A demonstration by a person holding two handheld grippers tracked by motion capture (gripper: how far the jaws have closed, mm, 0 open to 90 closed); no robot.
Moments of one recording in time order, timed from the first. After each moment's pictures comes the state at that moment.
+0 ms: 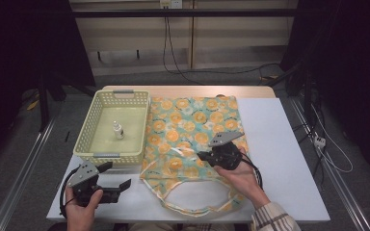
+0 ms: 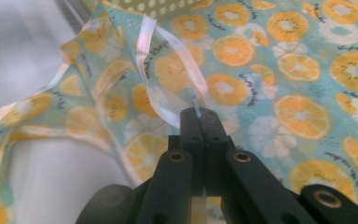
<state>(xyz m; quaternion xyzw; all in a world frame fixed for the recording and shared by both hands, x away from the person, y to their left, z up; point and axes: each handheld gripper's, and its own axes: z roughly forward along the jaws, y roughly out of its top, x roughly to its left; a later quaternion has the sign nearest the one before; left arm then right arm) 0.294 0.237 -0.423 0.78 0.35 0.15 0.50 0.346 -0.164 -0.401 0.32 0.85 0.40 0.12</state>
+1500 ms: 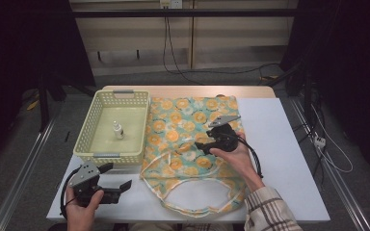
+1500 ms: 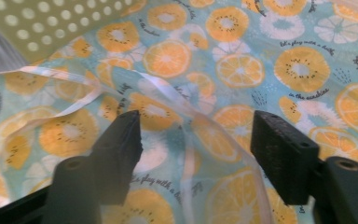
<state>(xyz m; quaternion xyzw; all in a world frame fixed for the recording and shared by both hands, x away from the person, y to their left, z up) 0.294 0.236 -0.424 0.78 0.35 0.14 0.49 0.400 -0.171 -0.414 0.38 0.83 0.39 0.13</state>
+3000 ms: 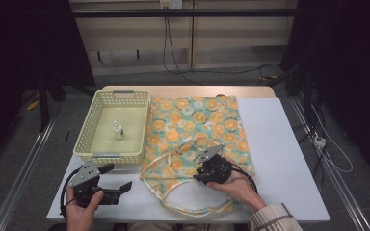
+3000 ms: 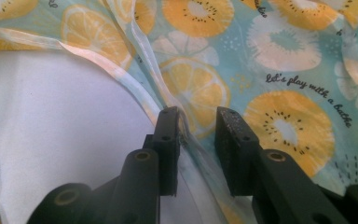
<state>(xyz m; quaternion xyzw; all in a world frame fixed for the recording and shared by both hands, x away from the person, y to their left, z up) 0.294 0.235 -0.424 0.79 0.34 0.13 0.49 0.336 -0.146 -0.450 0.28 0.91 0.31 0.05</state>
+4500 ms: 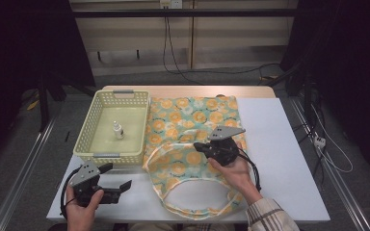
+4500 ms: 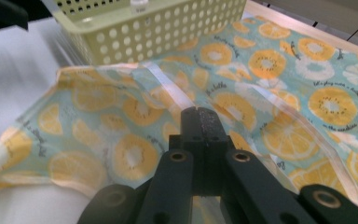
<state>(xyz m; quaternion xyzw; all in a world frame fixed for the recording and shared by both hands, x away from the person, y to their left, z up) 0.295 0.236 -0.425 0.79 0.35 0.14 0.49 0.354 -0.158 -0.393 0.33 0.81 0.45 0.15</state>
